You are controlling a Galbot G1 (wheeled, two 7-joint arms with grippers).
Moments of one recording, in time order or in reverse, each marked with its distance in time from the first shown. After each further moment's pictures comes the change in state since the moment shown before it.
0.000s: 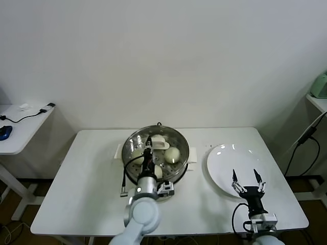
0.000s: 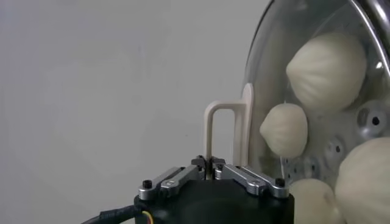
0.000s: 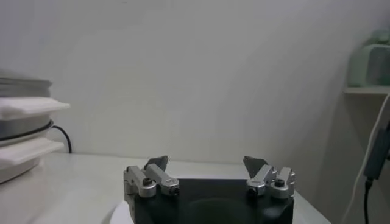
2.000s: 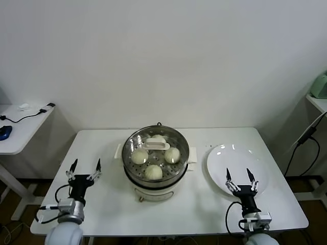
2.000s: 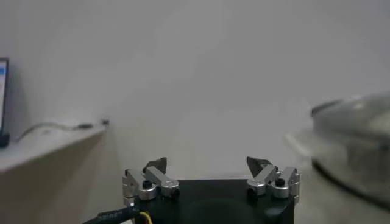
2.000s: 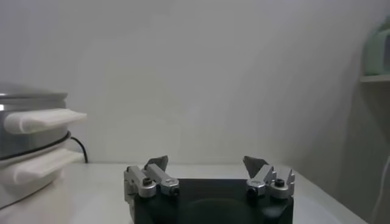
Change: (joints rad) left arm 0.328 0.184 -0.597 0.019 -1.718 -0.632 -0.260; right arm 0.031 -0.077 -0.121 -0.025 0.109 0.041 0.070
